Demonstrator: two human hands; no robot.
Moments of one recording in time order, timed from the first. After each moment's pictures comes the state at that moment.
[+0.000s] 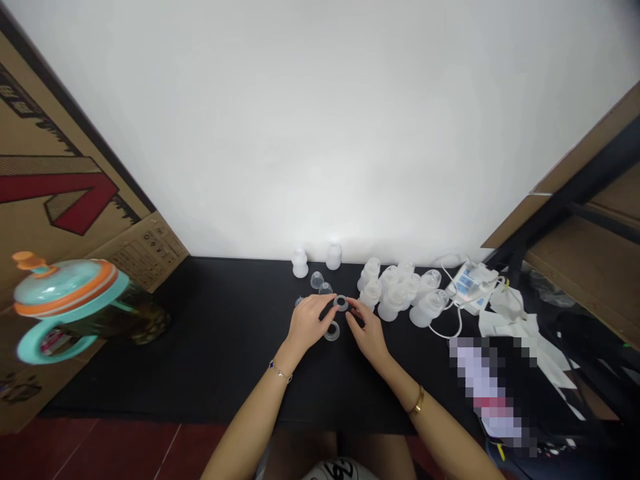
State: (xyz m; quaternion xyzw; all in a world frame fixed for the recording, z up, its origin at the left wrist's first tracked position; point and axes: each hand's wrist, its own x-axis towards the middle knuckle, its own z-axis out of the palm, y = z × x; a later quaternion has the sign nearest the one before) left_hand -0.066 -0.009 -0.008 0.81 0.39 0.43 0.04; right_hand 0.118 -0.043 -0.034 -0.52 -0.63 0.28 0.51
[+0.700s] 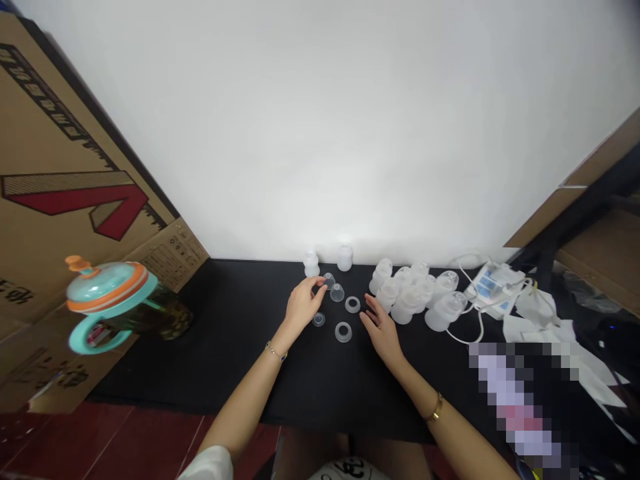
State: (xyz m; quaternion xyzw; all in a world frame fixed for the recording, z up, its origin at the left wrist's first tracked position) left_hand -0.101 0.027 0.018 0.72 0.56 0.37 0.19; right_hand 0.120 -0.033 -0.057 -0.52 -0.51 0.39 0.56
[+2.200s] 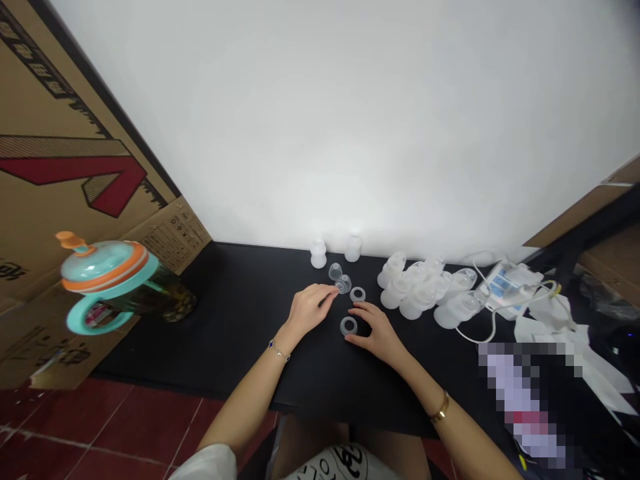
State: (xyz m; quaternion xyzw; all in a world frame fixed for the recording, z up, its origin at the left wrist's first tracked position) left_hand -0.113 0.003 -0.007 0.81 0.41 0.41 0.07; right_hand 0.119 -0.043 -0.045 -0.50 -0.76 0.26 0.33
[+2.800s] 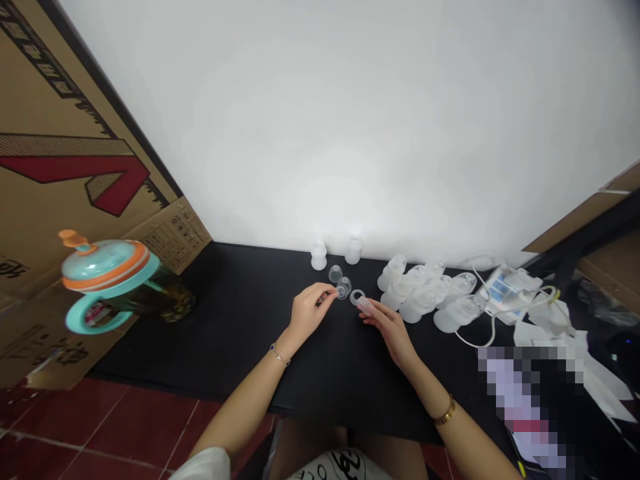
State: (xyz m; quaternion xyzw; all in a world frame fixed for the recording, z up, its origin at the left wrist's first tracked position) left_hand -0.105 -0.001 -0.003 0.73 0.46 0.48 0.17; right_hand 0.120 -0.039 -0.023 -0.49 -0.45 0.55 0.50
